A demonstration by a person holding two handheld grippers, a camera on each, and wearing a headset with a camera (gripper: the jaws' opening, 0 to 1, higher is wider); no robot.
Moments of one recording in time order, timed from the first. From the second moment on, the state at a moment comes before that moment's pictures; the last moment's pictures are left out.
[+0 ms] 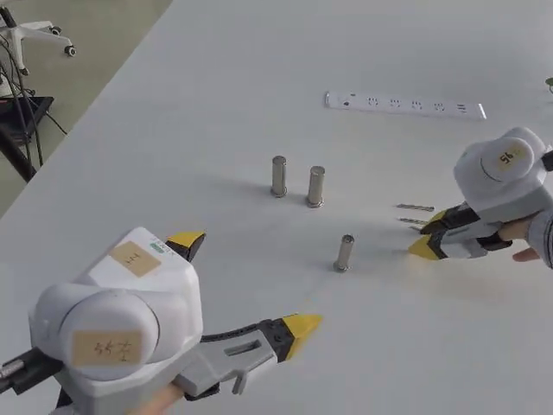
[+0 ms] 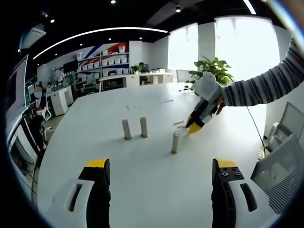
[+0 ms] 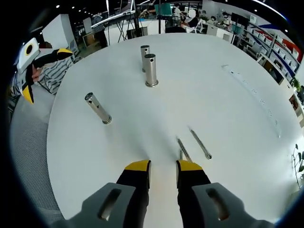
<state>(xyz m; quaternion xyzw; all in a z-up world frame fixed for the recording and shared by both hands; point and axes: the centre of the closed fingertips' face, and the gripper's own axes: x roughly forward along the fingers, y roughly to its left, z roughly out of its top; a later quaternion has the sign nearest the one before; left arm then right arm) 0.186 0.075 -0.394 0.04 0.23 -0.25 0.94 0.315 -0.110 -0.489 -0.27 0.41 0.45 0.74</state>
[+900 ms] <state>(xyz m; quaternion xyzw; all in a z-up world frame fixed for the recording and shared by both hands) 0.191 0.080 -0.400 0.04 0.24 -0.24 0.94 0.332 -0.133 -0.485 -0.30 0.43 0.45 0.72</state>
